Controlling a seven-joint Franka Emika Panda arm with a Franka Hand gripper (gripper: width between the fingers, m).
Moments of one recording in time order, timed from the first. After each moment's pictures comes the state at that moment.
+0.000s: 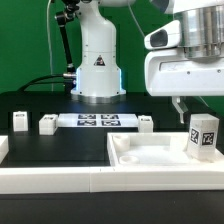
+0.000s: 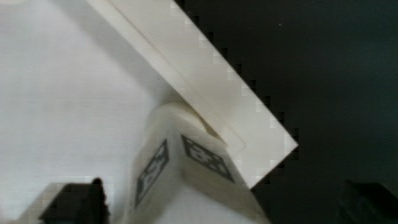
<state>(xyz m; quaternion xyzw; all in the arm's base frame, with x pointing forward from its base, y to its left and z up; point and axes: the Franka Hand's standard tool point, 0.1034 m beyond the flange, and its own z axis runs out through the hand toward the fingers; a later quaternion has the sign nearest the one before) 0.630 0.130 0.087 -0.94 0.32 -0.01 0.08</state>
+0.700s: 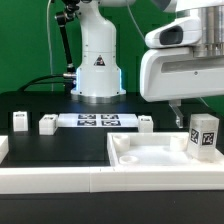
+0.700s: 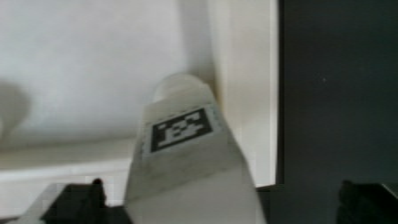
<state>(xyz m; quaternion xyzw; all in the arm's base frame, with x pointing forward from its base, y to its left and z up) 0.633 0.125 0.087 -1.00 -0.01 -0.03 0.05</state>
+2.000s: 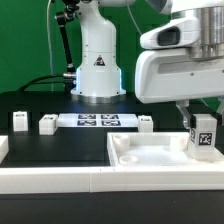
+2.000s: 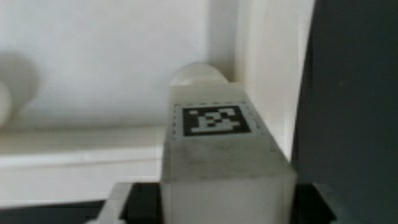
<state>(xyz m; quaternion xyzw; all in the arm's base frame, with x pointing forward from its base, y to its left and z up) 0.632 0.117 0.085 -0.99 0.10 -0.04 0.05</state>
